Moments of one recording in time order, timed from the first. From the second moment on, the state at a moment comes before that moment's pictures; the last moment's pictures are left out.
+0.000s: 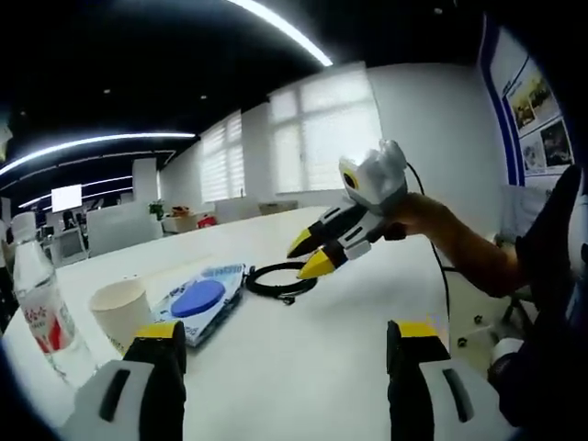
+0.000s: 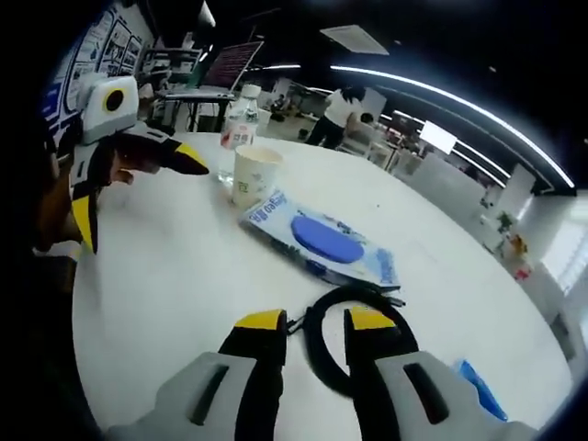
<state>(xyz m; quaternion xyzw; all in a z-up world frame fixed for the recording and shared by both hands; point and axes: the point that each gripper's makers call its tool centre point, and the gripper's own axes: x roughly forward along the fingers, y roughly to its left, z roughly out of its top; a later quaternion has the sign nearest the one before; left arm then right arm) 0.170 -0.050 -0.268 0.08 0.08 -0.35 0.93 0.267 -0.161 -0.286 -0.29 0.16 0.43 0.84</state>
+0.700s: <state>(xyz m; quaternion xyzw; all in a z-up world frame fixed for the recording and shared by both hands) 0.191 -0.074 -0.274 0.07 0.09 -0.37 0.92 0.271 -0.200 -0.301 -0.26 0.18 0.39 0.86</state>
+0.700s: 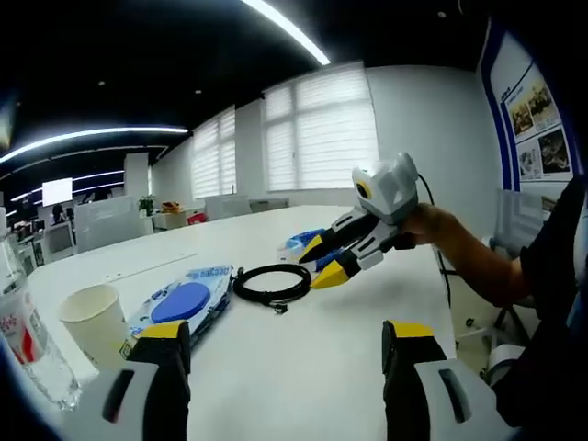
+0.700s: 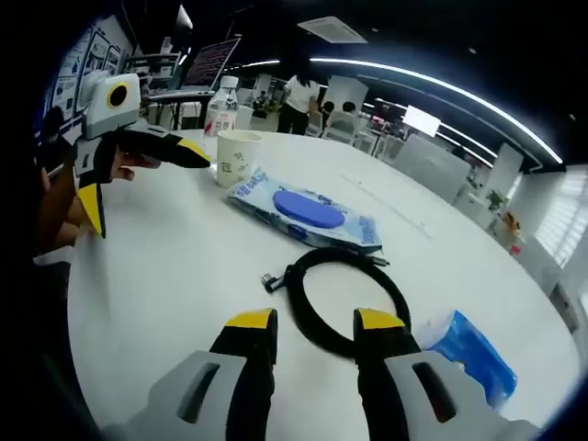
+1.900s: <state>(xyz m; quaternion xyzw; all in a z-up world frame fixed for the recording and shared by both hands) 0.222 -0.115 -0.284 0.06 0.12 -0.43 0.89 0.274 -0.237 -0.309 -0.22 0.20 0.36 0.89</state>
